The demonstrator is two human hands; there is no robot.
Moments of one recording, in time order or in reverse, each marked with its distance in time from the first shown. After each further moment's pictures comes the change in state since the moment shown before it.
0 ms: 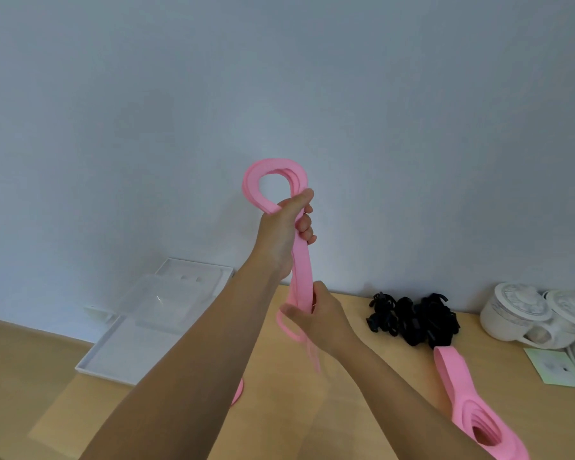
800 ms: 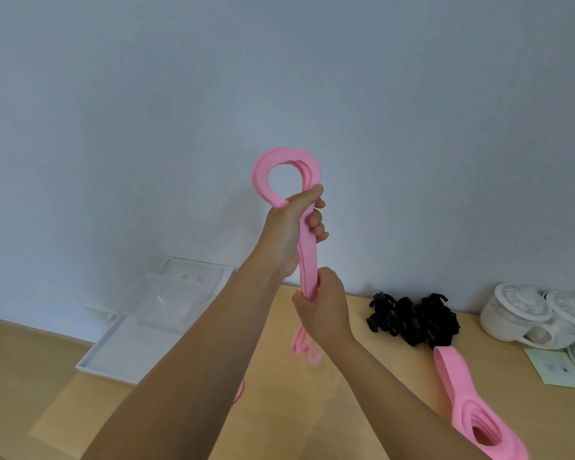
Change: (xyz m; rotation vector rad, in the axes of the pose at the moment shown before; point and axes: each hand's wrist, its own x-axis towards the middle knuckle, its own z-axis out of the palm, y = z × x) left_hand -0.013 0.009 0.008 -0.009 -0.116 -0.013; right_hand 0.003 -0.011 0.005 0.012 0.310 -0.144
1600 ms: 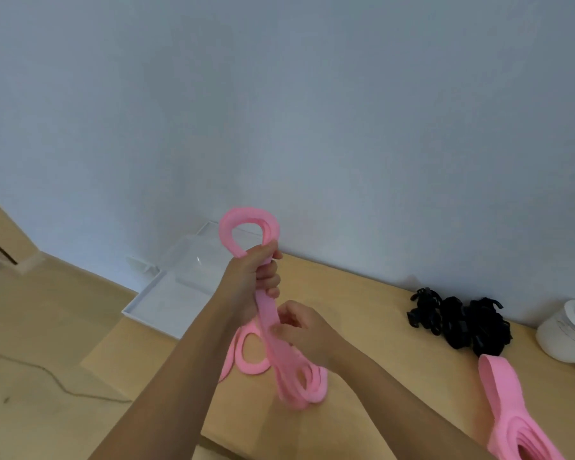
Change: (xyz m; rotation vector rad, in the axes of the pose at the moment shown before) left_hand -0.049 -0.041 -0.134 -0.043 0.249 -0.138; right_hand -0.033 0.006 0.060 0.136 -0.786 0.089
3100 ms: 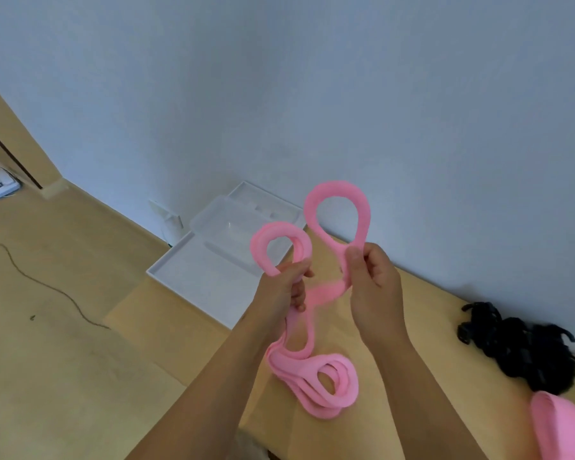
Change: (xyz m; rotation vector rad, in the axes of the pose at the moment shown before) left_hand 0.030 -0.049 -0.063 0.000 0.187 -0.080; right_hand 0.038 -0.052 0.009 0.191 0.576 -0.127
